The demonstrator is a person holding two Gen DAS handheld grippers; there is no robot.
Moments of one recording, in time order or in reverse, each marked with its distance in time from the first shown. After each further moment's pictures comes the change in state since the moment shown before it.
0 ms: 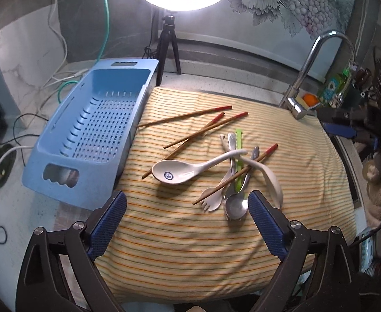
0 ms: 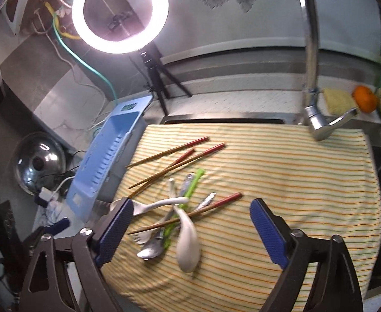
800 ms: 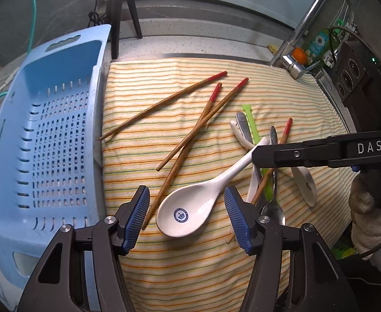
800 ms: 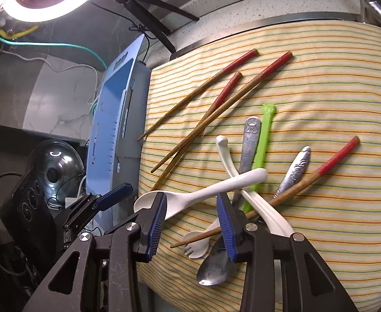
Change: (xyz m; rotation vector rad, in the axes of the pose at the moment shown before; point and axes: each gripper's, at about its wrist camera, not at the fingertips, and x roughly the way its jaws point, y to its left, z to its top) left arm 0.106 0.025 0.049 0.200 0.244 -0.192; right arm 0.144 0.024 -0.007 0.288 0.315 0.173
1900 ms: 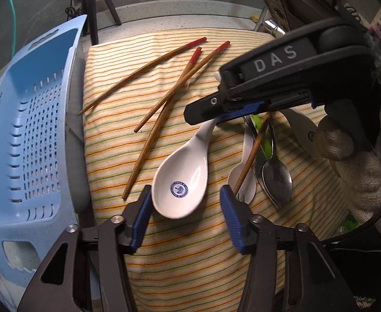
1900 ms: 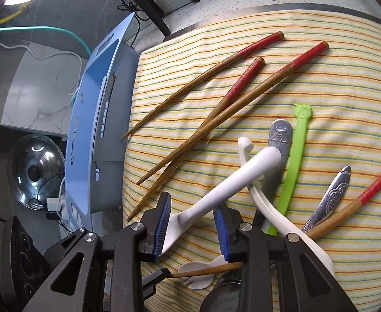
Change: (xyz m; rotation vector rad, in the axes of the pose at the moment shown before) left arm 0.026 -0.019 -0.030 0.131 0.054 0.022; right arm 0.048 0.013 0.018 -0.021 0.048 -0.084
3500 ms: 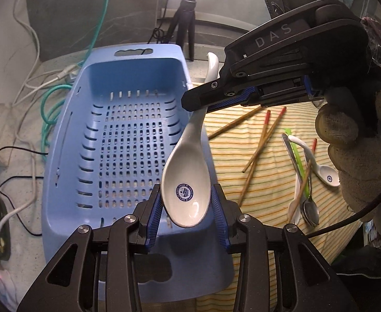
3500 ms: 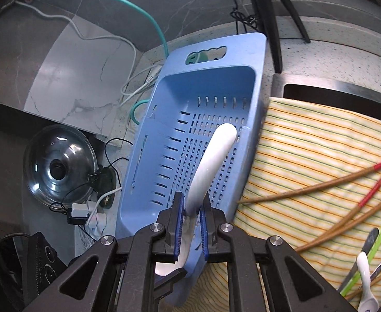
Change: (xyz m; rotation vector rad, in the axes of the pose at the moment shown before) left arm -0.057 0.101 -0.006 -0.191 -0.186 0.053; right arm 0.022 0.144 0.067 -0.198 -0.004 0.070
